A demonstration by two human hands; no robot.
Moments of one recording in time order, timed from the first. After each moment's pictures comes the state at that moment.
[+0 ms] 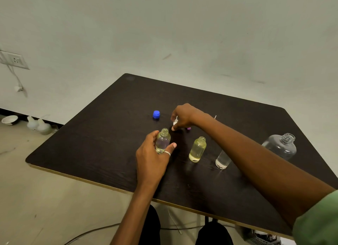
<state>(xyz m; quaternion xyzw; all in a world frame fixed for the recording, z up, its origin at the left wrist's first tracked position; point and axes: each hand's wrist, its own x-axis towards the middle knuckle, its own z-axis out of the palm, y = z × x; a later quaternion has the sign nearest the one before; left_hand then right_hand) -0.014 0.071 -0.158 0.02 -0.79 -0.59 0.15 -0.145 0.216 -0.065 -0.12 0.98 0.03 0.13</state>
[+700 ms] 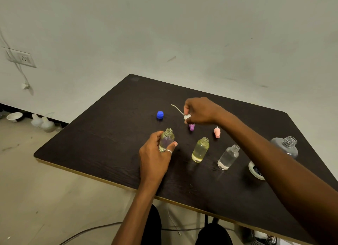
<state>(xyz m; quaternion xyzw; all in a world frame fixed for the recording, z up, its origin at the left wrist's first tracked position) -0.019 0.070 -0.163 0.01 -0.79 -0.60 0.16 -0.093 0.225 -0.011 -0.12 0.99 -0.07 0.04</state>
